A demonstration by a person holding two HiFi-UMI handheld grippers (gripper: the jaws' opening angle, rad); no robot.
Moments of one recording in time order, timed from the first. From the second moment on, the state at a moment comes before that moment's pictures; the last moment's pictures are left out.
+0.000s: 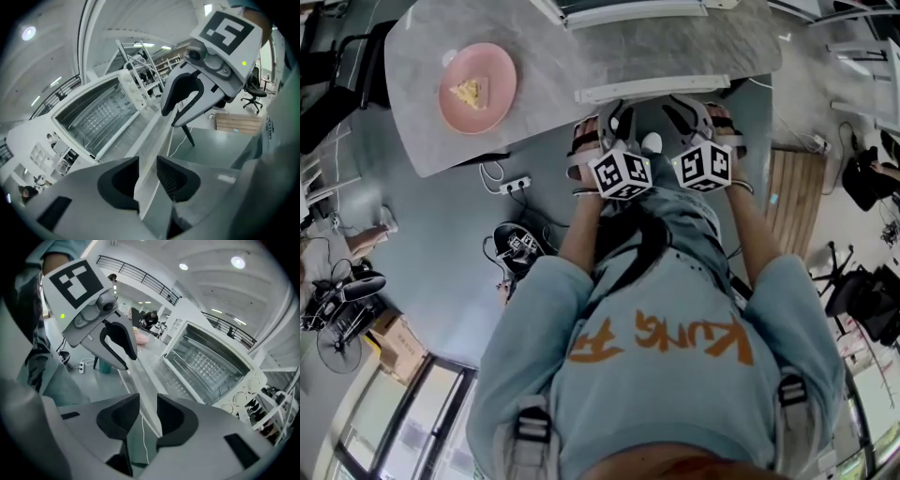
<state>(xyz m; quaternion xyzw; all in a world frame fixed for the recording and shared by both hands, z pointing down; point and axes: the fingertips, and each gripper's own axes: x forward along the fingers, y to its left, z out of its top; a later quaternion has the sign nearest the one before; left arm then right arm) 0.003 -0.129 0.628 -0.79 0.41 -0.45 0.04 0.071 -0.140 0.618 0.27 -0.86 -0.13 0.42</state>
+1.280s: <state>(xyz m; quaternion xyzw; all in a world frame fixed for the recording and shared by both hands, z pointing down) -0.010 -0.155 0.609 -0.72 0.43 -0.49 0.22 0.081 -0.176 0.613 0.31 -0.74 -0.34 0.48</state>
